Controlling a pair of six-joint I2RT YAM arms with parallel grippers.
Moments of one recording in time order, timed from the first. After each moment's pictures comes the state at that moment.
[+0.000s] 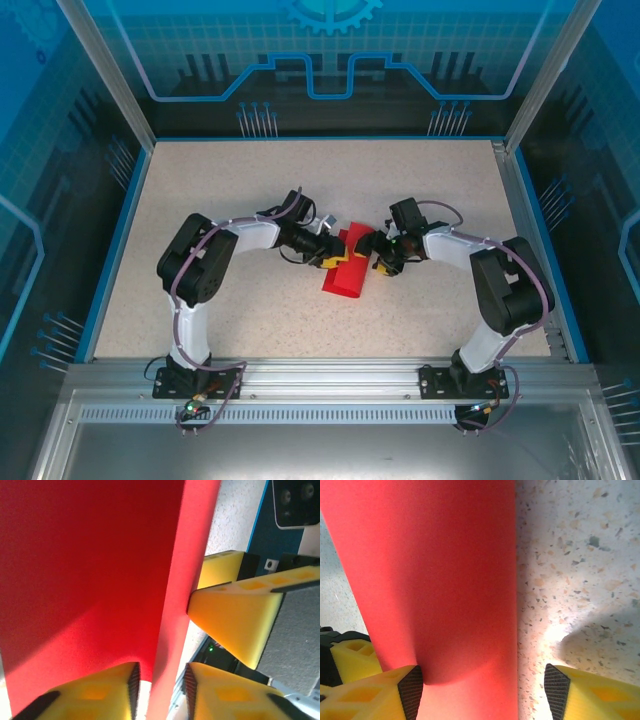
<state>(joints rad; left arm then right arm) -0.47 2.00 1.18 -0.21 0.93 -0.74 0.35 1.69 0.90 -0.33 -0.48 0.86</state>
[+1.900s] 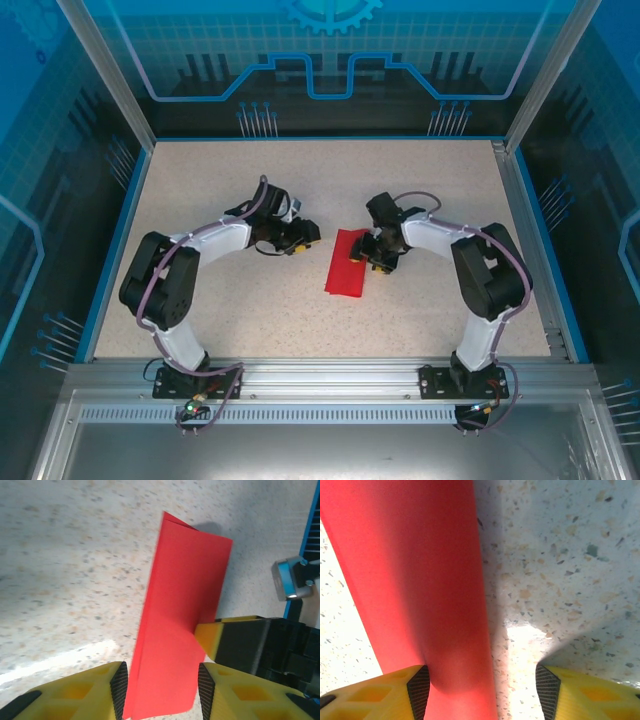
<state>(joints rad) -0.37 1.75 1.05 -0.28 0.56 -0.77 0.46 1.83 1.13 -0.62 -0.26 0.80</state>
